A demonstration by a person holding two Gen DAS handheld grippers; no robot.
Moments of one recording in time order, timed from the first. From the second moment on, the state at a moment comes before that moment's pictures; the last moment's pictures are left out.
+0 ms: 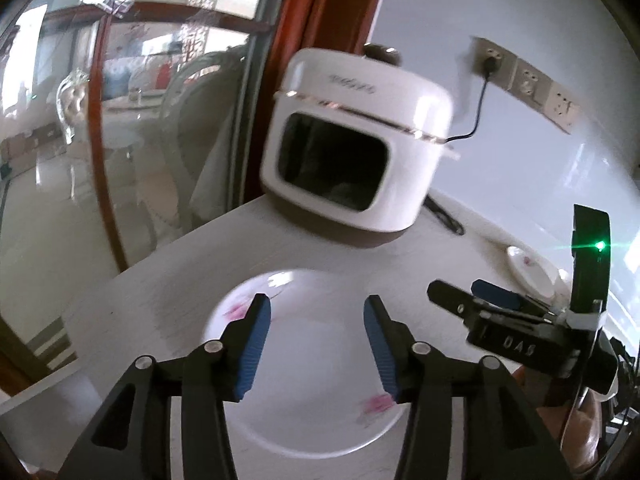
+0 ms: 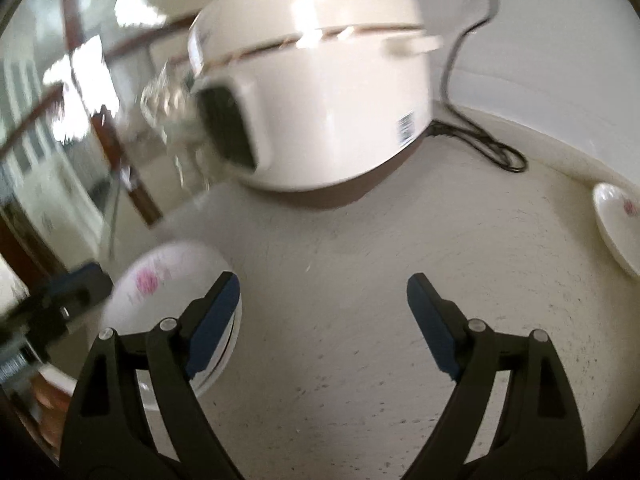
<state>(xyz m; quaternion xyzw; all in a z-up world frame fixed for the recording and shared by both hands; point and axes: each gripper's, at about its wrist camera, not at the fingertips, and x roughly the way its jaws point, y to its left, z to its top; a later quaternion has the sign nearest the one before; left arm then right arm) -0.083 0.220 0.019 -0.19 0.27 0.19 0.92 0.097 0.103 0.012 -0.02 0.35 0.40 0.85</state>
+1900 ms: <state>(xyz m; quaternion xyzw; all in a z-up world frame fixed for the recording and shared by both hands) 0.270 0.044 -0.054 -0.32 0.43 -0.13 0.84 0.203 -0.151 -0.044 0.42 0.35 0.09 0.83</state>
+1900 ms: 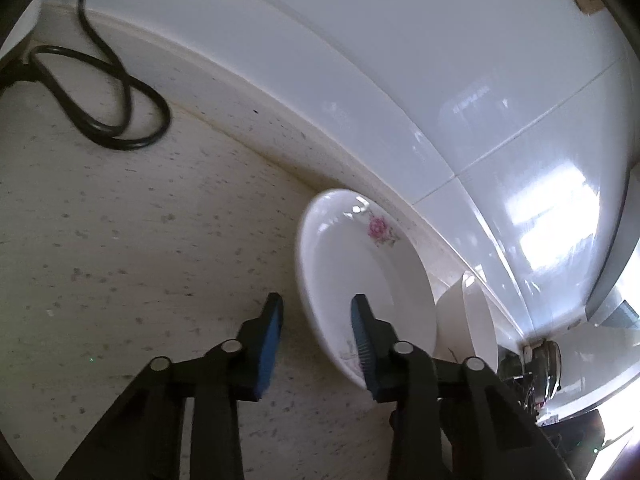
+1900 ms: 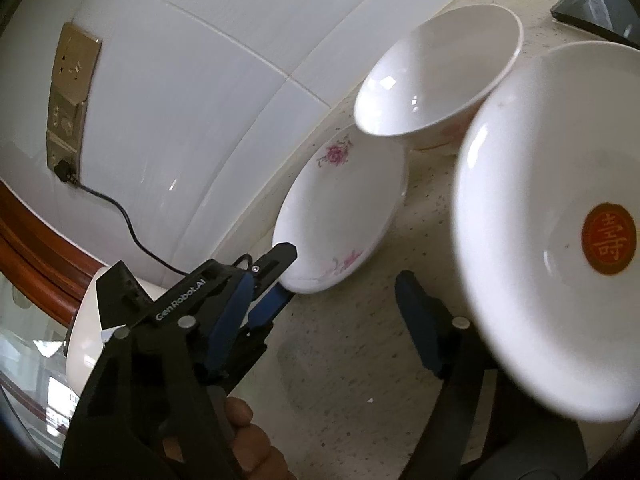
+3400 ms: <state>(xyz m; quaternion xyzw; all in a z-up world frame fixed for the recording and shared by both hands) 0.157 0.108 -0.047 -0.25 0.40 -0.02 0.88 0.205 -0.085 -0.032 0.12 0.45 0.12 0.88</state>
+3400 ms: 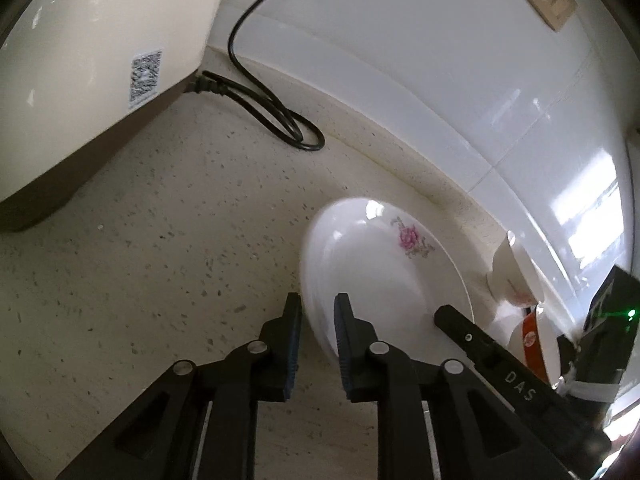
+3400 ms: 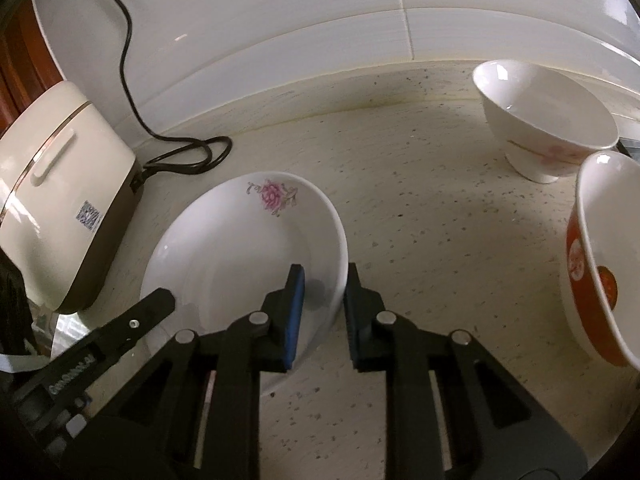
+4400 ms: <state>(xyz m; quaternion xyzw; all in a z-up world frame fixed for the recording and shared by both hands) 0.054 0.165 0.008 -0.25 0.30 0.09 0.91 0.153 -0.022 0.019 0.07 0.38 0.30 0.87</state>
